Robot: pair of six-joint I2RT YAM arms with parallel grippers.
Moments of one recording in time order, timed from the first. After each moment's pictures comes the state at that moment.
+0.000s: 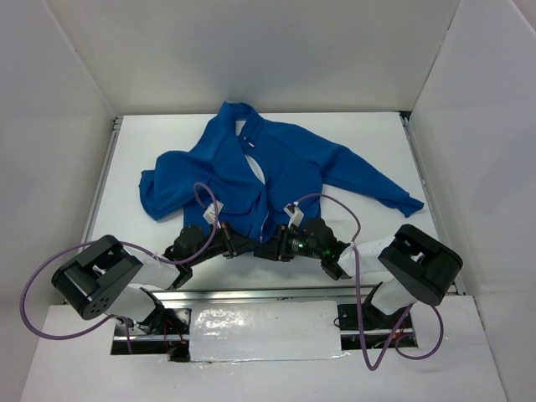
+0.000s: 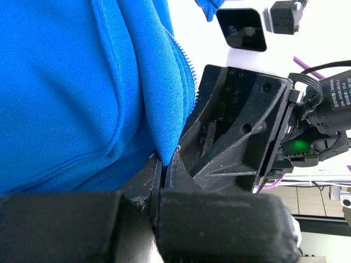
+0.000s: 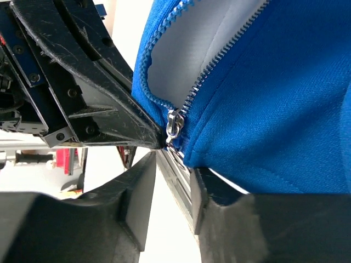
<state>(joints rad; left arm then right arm) -0.67 1.42 0.18 1.05 0.33 -1.03 0.81 1.48 0.32 0.84 -0.38 0.98</state>
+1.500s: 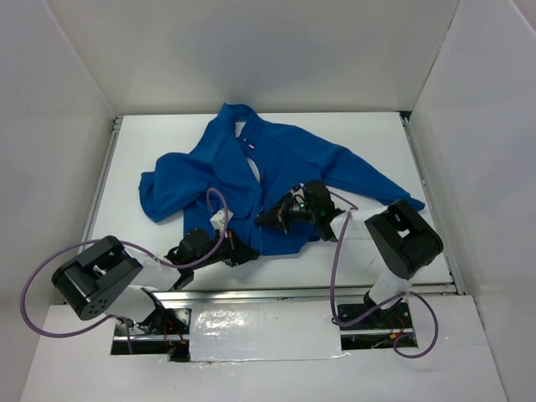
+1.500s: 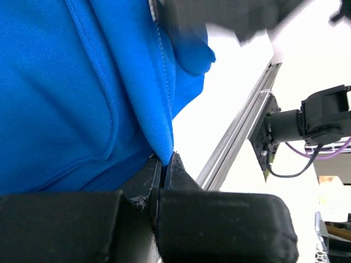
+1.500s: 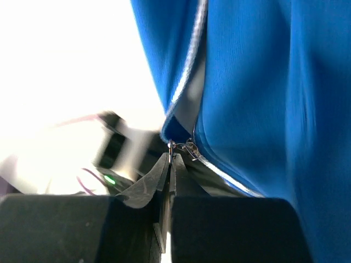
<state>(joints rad) -0.71 1.42 0.18 0.95 0.35 -0.80 0.56 1.66 0.60 0.63 -0.70 1.56</state>
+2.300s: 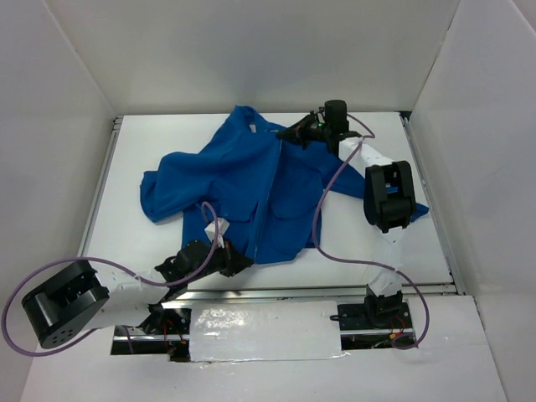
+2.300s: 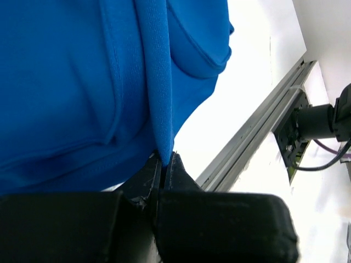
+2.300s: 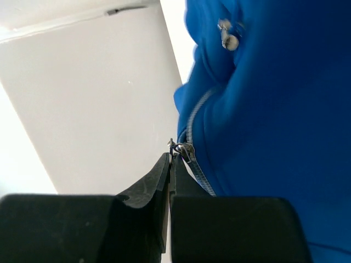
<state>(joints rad) -0.84 1.16 0.12 0.69 0.12 -0.77 0.20 2.13 1.64 0.05 -0.71 1.32</state>
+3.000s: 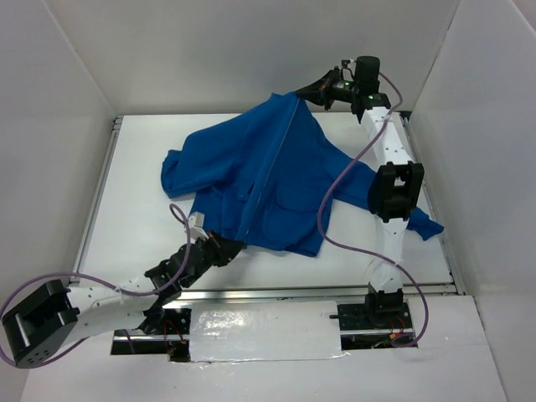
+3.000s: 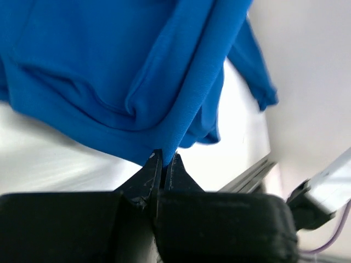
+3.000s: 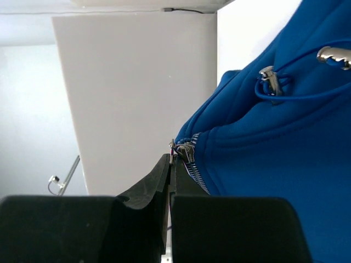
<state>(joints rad) -0.89 0.96 0.11 0.55 -0.24 -1.04 0.06 2.28 2.27 -0.29 -0.89 1.20</state>
